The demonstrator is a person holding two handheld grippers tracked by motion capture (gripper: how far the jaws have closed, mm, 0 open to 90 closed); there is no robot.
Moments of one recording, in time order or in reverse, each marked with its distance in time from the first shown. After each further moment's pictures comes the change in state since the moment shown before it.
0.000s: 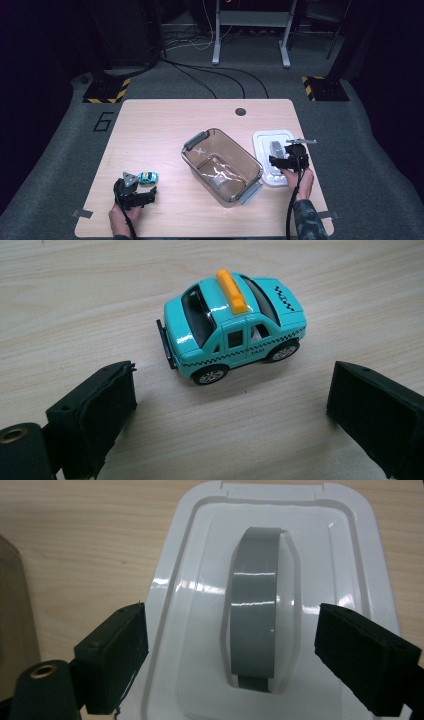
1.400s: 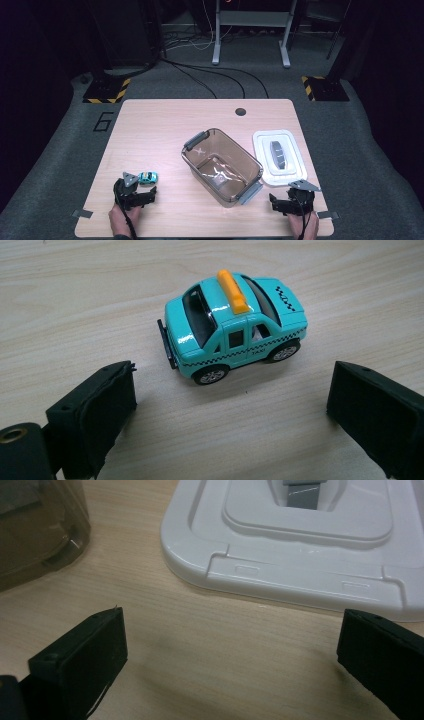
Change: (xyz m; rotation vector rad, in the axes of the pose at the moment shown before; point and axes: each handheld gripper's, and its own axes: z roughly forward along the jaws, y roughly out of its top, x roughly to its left) left arm 0.000 0.000 0.001 -0.009 0.002 -0.010; right arm 0.015 -0.119 -0.031 -0.067 0.031 -0.088
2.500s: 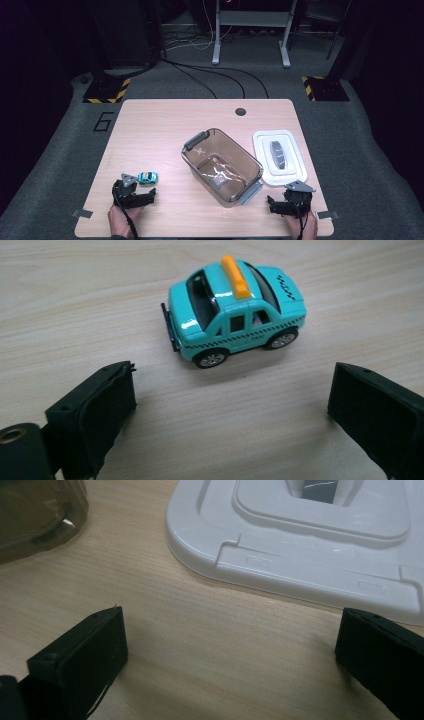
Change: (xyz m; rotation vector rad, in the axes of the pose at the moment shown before) left arm 0.000 0.001 -0.007 0.028 0.005 -0.064; right arm 0.006 -0.003 0.006 0.022 -0.027 -0.068
